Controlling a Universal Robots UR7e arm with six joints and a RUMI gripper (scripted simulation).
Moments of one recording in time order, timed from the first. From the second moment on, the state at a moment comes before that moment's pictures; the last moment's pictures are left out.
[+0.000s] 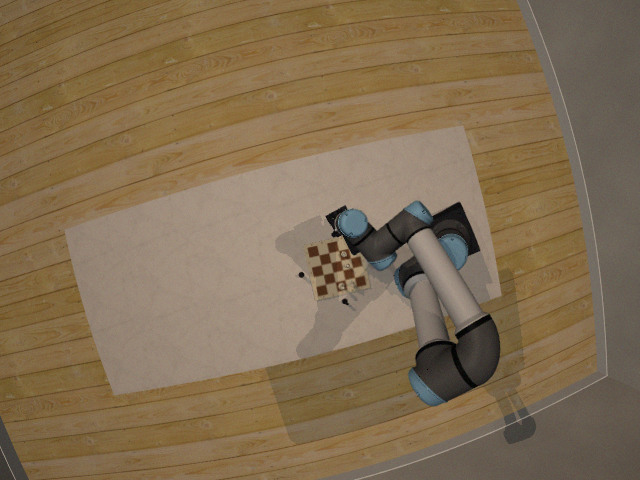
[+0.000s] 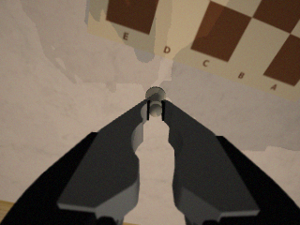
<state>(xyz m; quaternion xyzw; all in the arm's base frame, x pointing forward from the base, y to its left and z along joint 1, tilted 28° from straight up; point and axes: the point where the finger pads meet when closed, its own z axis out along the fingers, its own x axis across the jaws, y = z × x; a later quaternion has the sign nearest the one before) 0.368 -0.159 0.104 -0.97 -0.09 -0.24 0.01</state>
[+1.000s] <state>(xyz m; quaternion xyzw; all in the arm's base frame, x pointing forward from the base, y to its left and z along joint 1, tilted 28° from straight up) 0.333 -0.164 0.170 -0.97 -0.09 -0.24 0.01</state>
